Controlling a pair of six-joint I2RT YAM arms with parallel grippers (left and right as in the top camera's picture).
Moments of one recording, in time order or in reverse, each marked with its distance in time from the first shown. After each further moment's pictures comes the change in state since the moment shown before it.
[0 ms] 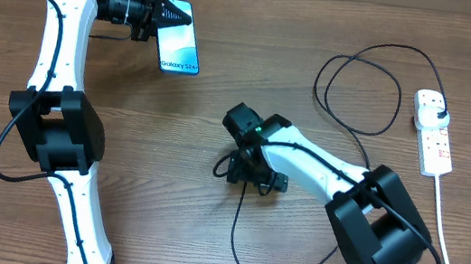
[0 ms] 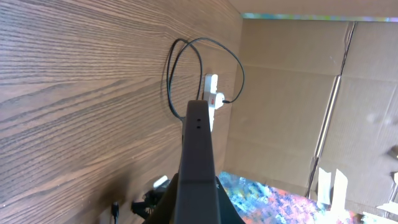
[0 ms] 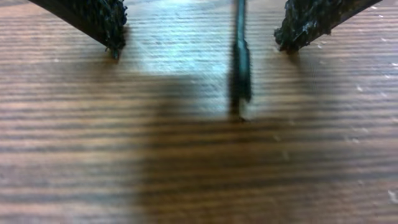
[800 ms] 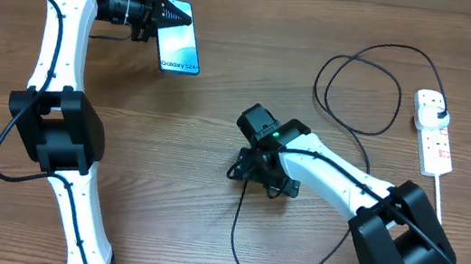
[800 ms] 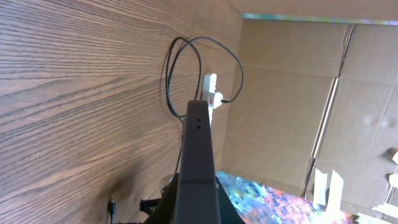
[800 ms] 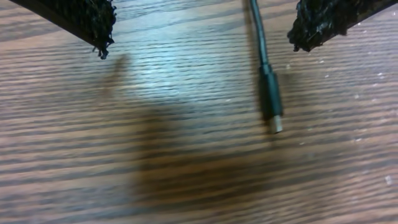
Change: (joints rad) left arm 0.000 0.000 0.000 -0.006 0.003 -0.014; right arm -0.036 -0.129 -0.113 0.049 -0.010 0.074
